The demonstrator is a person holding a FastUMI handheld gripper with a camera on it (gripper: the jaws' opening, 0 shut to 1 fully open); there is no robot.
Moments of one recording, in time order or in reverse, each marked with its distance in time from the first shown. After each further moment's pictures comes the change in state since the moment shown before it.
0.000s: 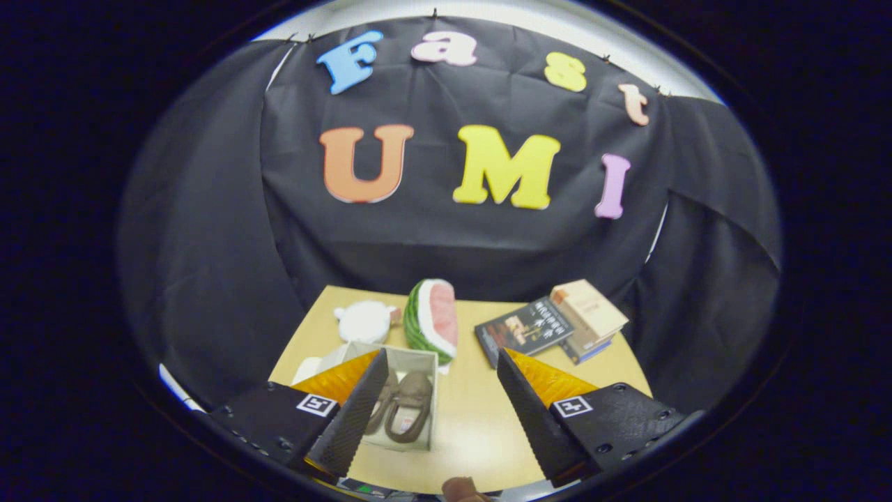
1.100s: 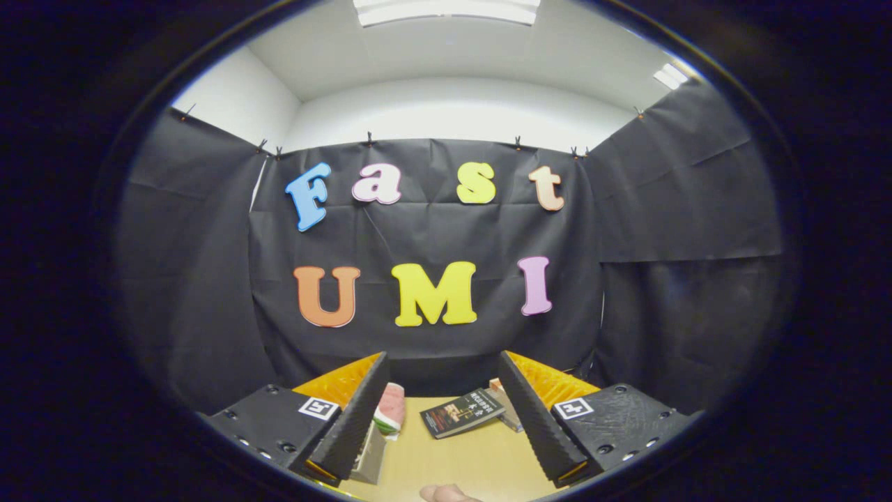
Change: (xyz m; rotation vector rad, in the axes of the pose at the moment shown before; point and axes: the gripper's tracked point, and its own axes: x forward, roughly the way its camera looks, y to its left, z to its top) arm -0.155 -0.210 0.039 0.103 -0.491 -0.031
